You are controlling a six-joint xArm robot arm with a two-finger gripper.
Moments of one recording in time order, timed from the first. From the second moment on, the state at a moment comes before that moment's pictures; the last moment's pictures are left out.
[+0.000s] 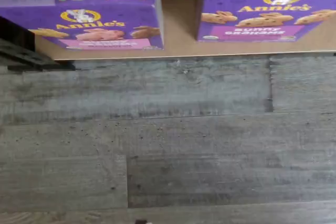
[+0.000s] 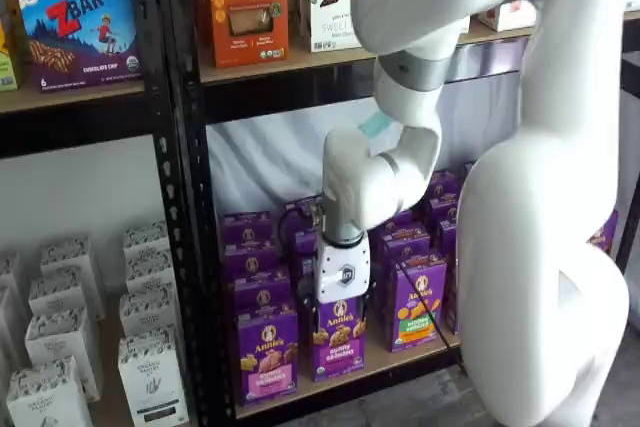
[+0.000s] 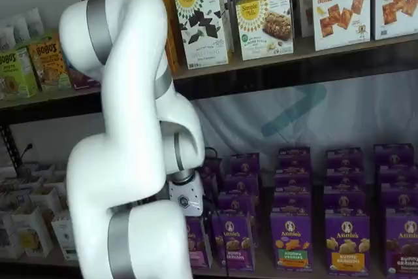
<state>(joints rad) 0.31 0.26 -0.59 0.00 0.28 0.31</state>
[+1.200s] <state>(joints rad) 0.34 0.58 -0.97 -0.01 0.33 0.36</state>
